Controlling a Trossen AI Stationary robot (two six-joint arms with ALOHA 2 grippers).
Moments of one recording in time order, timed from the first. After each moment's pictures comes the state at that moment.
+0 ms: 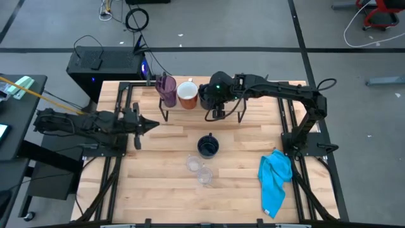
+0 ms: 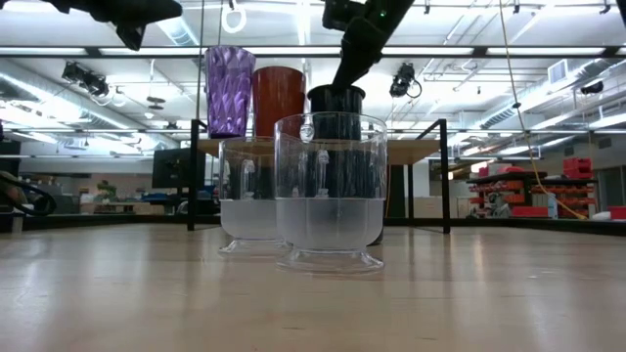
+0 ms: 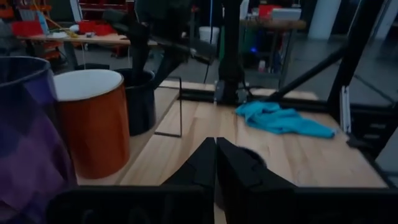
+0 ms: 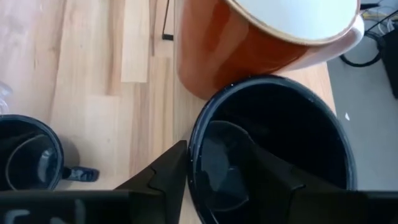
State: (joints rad) left arm -0.18 0.49 0.54 -0.16 -0.37 -0.08; right arm -0.25 1.71 1.66 -0.85 0.09 -0.31
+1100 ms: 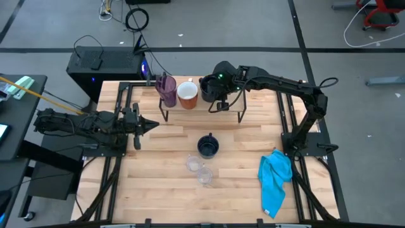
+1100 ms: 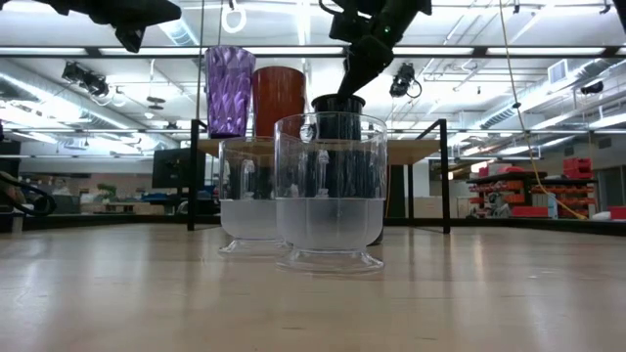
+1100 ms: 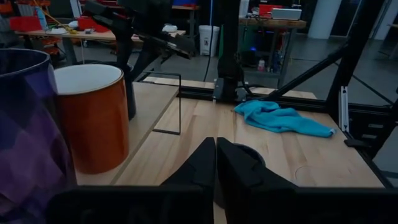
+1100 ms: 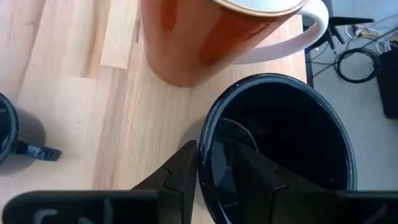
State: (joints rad) left arm -0.18 0.48 0.53 -0.17 -0.36 -0.09; right arm -0.37 1.71 1.66 -0.84 -0.01 -0.50
